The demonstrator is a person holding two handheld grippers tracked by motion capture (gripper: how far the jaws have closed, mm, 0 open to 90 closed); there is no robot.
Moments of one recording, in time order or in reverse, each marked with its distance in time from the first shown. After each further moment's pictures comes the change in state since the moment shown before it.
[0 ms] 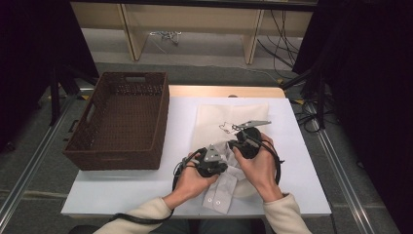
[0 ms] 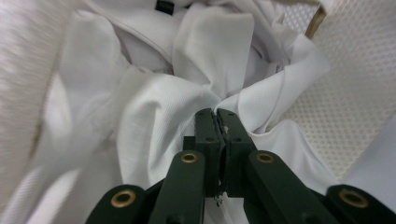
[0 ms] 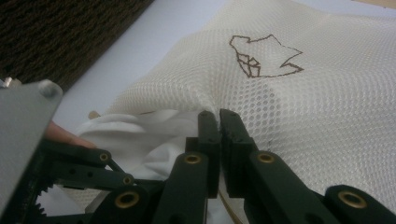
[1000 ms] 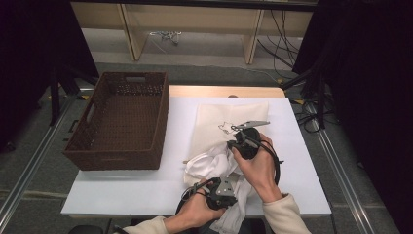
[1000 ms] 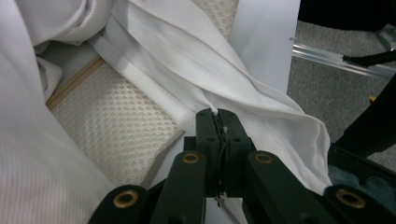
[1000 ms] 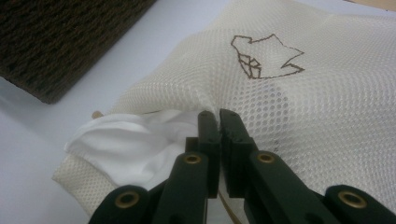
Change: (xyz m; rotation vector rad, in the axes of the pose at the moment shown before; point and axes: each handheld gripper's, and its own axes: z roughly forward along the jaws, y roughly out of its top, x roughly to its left) left arm -0.067 -0.029 0.002 0.107 -0.192 0.127; right arm 0.002 0.000 -0.002 -0.001 -0.001 -0.041
